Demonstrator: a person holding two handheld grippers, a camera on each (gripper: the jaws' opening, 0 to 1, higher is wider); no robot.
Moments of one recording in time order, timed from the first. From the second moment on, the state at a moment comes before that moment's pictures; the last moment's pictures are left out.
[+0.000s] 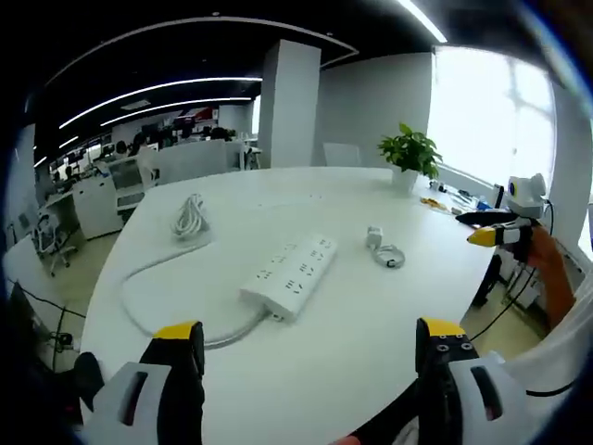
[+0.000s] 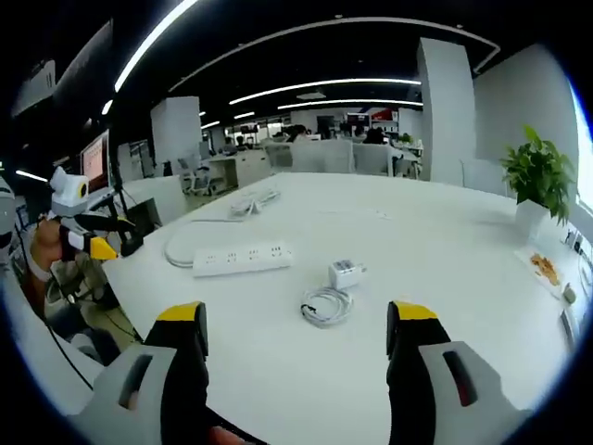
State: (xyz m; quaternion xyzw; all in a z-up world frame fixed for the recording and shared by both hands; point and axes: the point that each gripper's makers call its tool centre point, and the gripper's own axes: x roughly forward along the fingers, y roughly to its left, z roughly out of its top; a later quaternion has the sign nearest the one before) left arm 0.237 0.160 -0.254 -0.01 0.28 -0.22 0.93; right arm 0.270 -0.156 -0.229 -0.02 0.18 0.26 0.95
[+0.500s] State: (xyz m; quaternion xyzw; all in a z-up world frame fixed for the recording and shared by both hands) left arm 0.263 0.154 -0.255 0.00 0.28 -0.23 0.93; right arm 0.288 -0.158 -0.235 -0.05 0.20 0.25 0.95
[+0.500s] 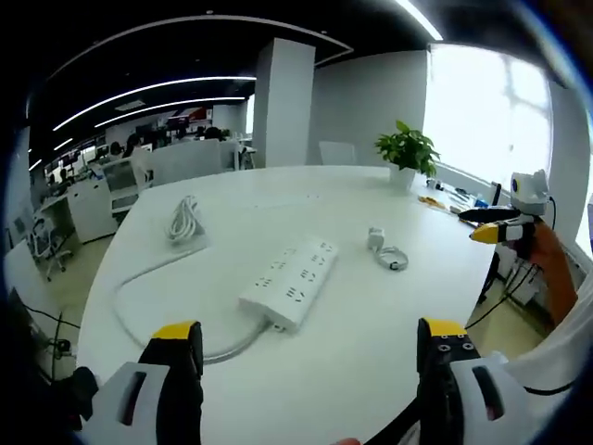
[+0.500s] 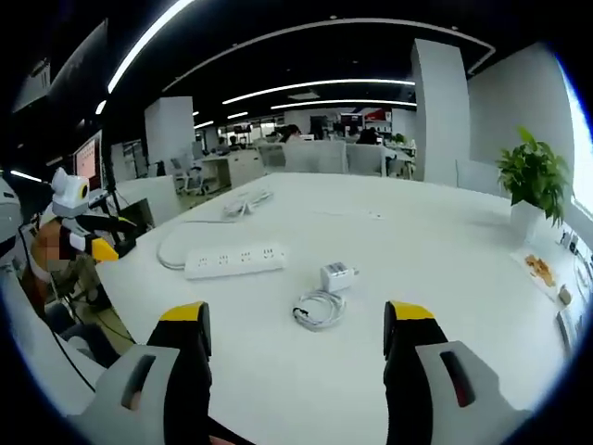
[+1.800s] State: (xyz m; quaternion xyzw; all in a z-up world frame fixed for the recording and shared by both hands) left arm 0.273 0.149 -0.267 0.04 0.31 -0.26 0.91; right arm 0.307 -0.114 -0.237 -0.08 0.19 0.35 0.92
